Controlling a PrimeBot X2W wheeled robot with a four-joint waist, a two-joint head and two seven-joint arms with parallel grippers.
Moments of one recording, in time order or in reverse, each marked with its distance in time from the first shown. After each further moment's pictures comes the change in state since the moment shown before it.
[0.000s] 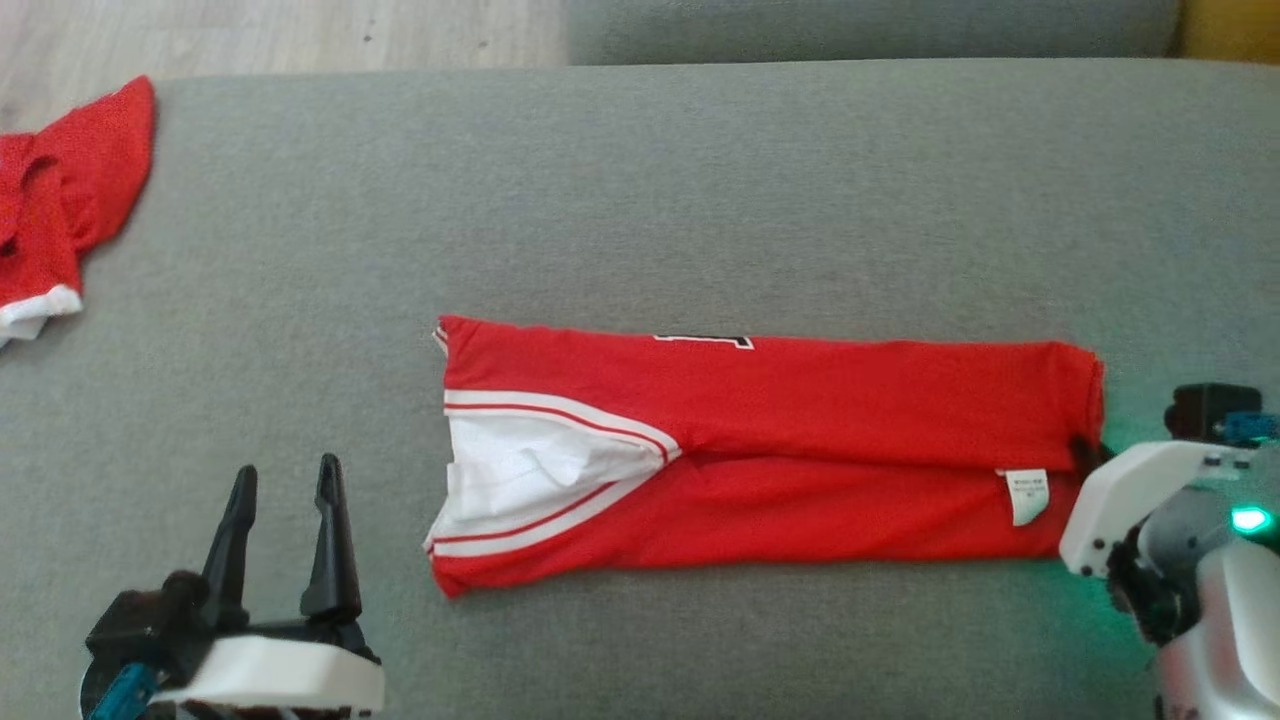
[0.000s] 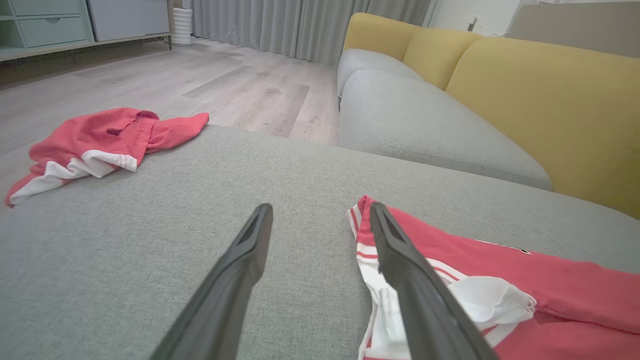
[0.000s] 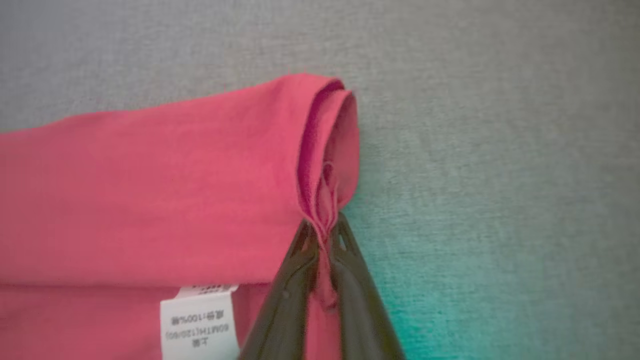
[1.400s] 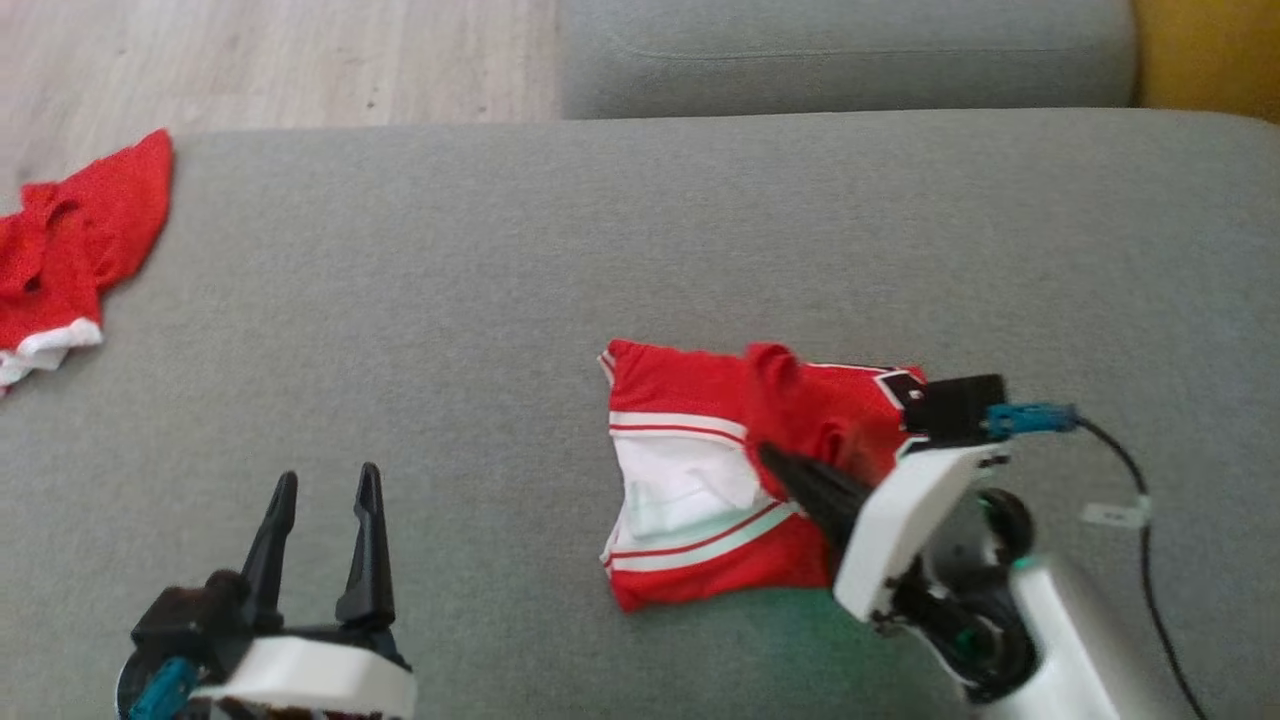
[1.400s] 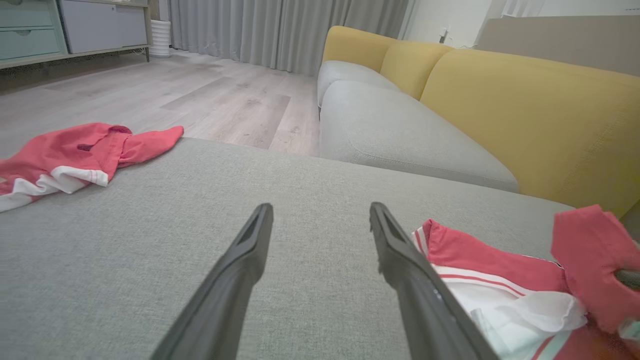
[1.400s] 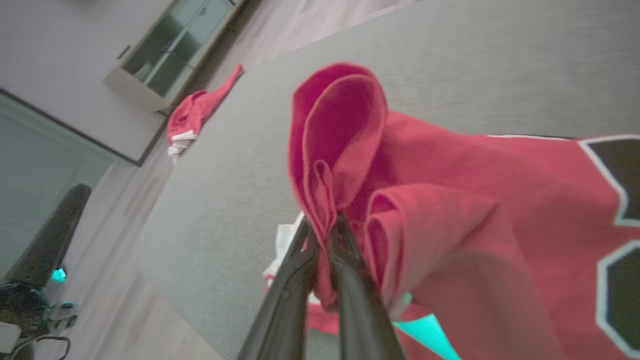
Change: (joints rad) left arm -0.017 -0.008 -0.056 0.016 0.008 -0.002 0.014; right arm 0.088 0.062 0.480 -0.388 0.484 0.000 0.165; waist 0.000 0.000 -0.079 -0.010
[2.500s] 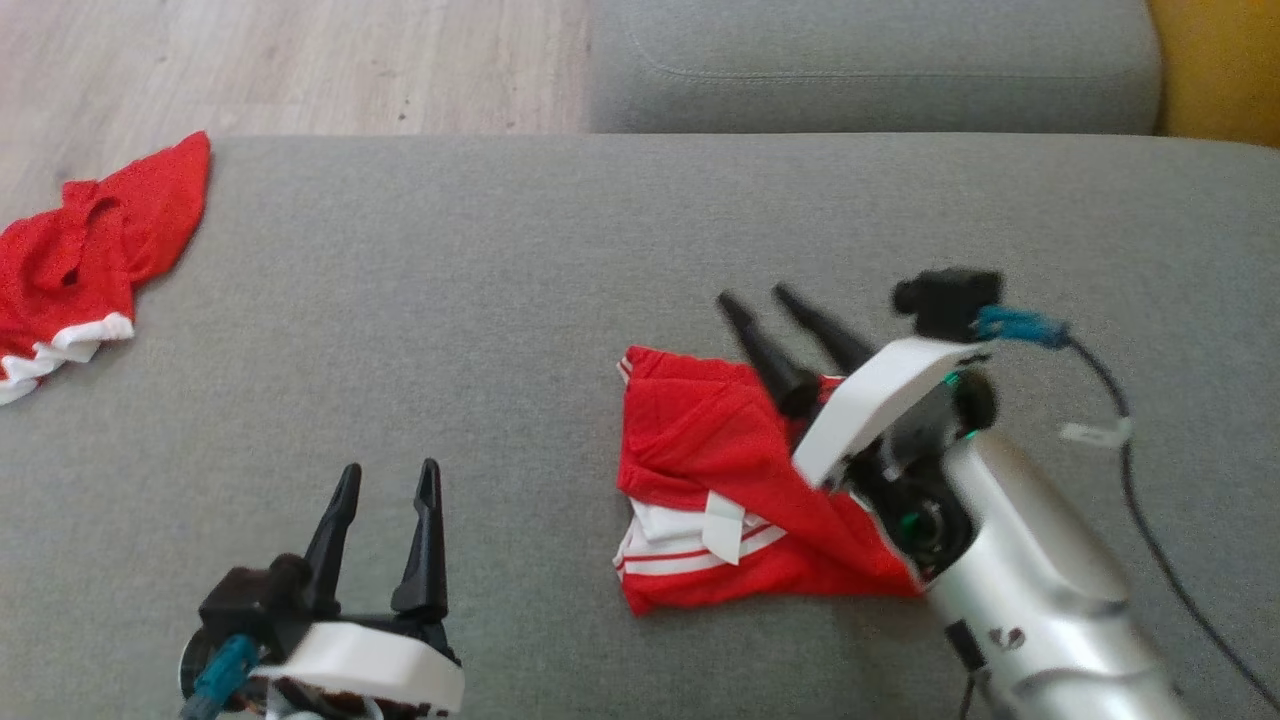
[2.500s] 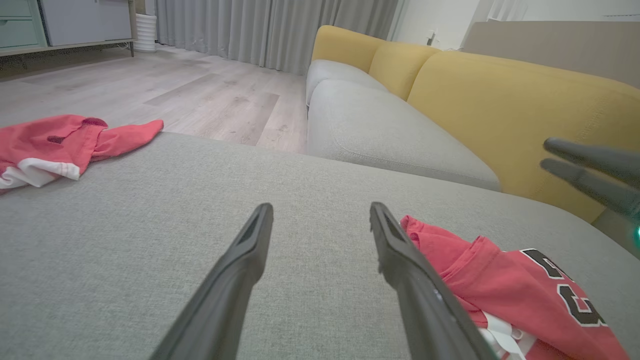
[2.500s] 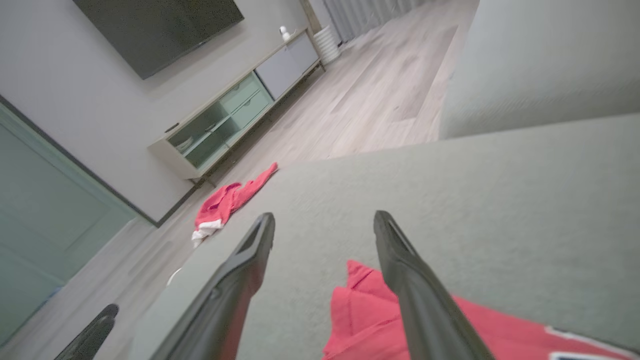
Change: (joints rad) left arm -0.068 -0.051 -0.071 0.087 0.000 -0.044 -0.006; right arm -0.313 -0.002 0.163 0.348 0.098 0.000 -0.418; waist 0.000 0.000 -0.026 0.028
